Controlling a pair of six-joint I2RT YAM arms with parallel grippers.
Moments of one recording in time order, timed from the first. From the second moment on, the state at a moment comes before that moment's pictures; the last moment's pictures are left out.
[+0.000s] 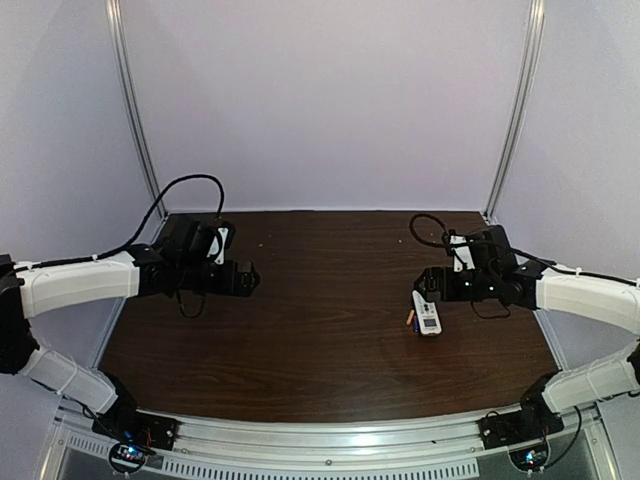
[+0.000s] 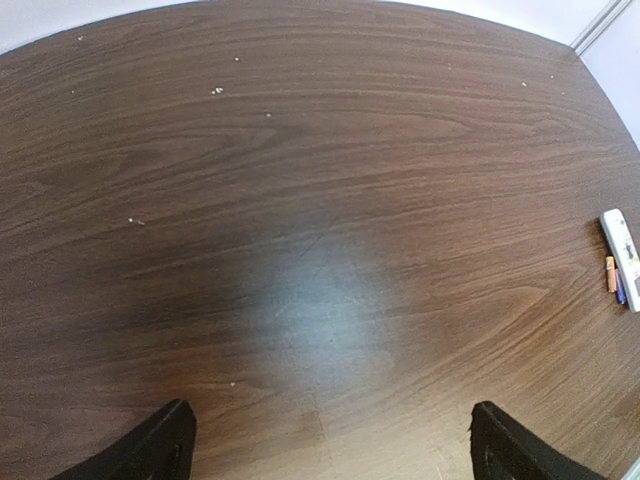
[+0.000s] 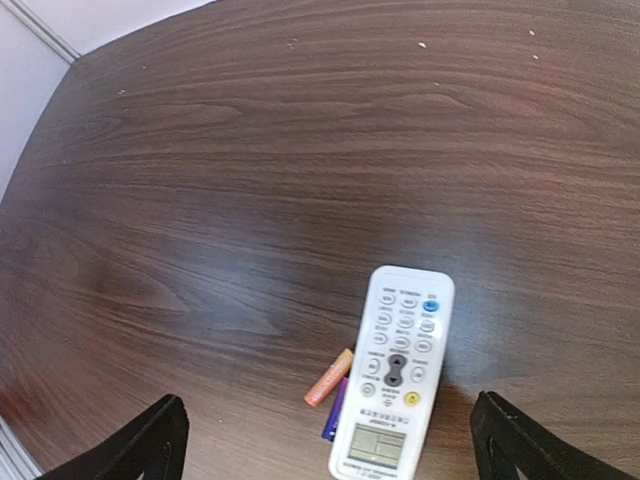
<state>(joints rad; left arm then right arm) -0.64 1.35 0.86 -0.27 -0.09 -0.42 0.50 1.20 0.70 -0.22 -0.04 0.39</state>
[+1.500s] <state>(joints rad) -0.64 1.45 0.88 -0.26 -0.10 -0.43 0.46 1.56 0.78 -0.30 -0.03 0.39</state>
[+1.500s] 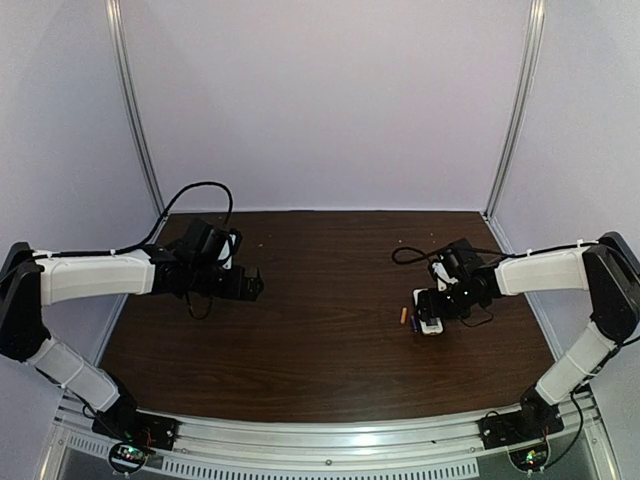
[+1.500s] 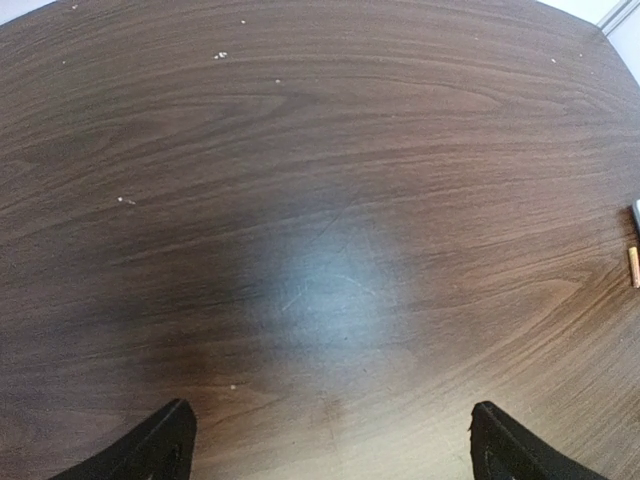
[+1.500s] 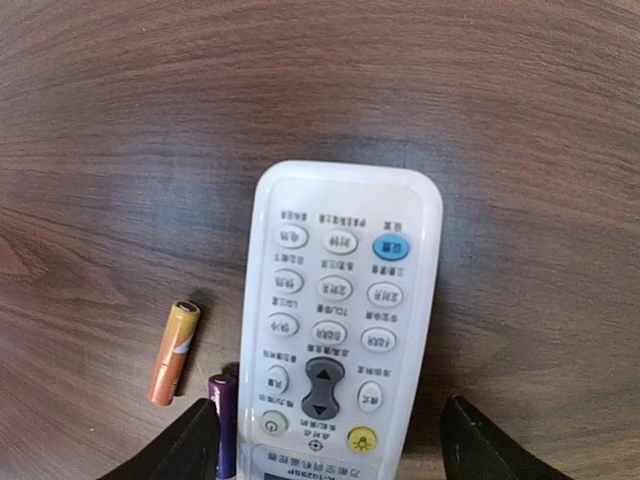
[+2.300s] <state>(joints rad) -0.64 1.47 0.89 -0.26 -0.12 -0.43 0.45 1.61 0.82 -0.36 0.10 0.32</state>
